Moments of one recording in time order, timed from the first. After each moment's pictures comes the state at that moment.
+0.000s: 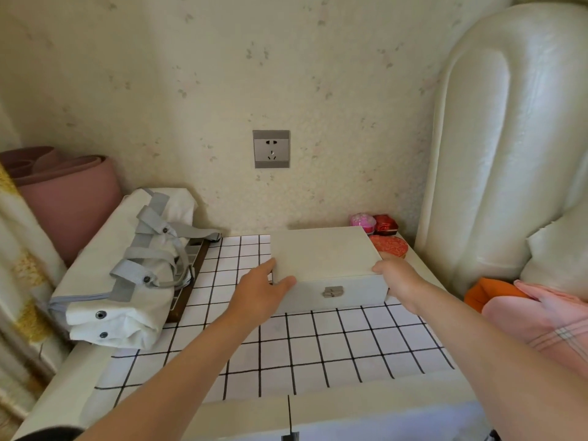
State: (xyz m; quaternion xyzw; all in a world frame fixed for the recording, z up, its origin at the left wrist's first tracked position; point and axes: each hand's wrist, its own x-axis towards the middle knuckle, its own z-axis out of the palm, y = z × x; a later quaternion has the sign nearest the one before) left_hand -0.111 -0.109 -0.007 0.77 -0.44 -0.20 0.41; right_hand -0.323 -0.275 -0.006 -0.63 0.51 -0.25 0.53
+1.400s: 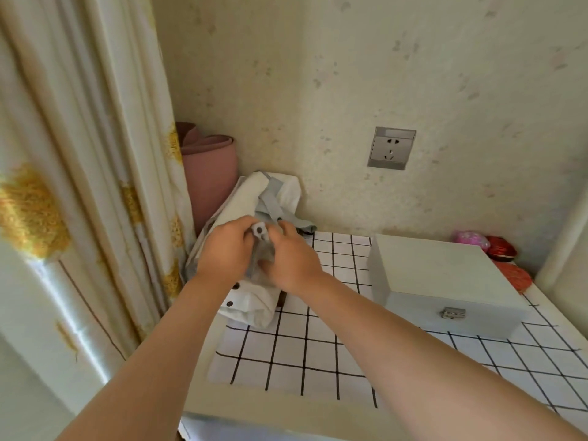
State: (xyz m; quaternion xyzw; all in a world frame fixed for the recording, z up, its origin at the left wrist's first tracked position) left_hand 0.083 0.015 0.026 0.80 -0.44 0.11 0.40; right_hand -0.007 -0.096 0.001 -0.94 0.20 -0.20 0.19
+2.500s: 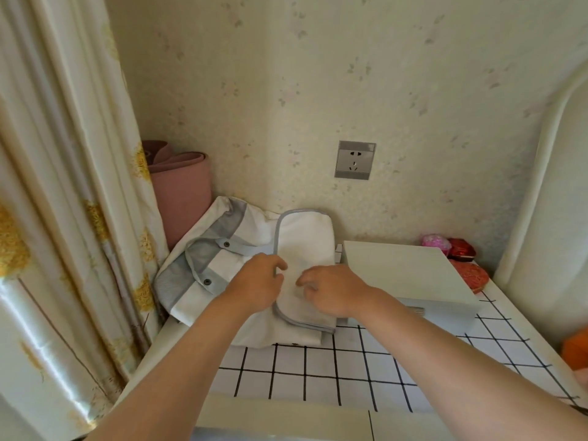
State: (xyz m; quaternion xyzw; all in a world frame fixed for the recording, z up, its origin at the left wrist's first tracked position) left_hand 0.006 -0.028 0.019 0.83 -0.46 -0.12 0.29; right_hand -0.127 -0.155 0.019 -0.97 0.20 0.03 0.11
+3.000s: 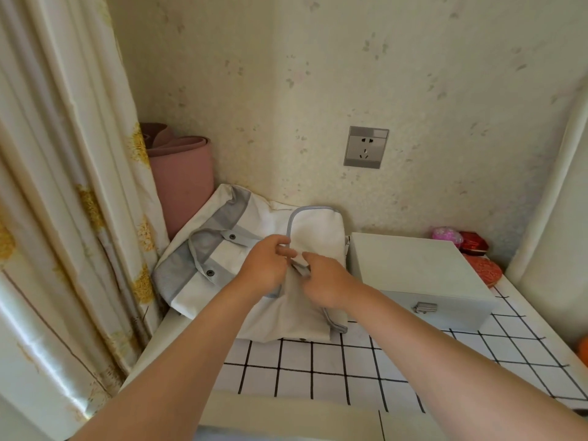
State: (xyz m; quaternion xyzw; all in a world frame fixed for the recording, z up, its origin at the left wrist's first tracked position) left_hand 0.017 -0.054 0.009 0.76 -0.34 -0.23 0.50; right_hand -0.098 -0.145 0.004 -0.91 0.30 -0.02 0.27
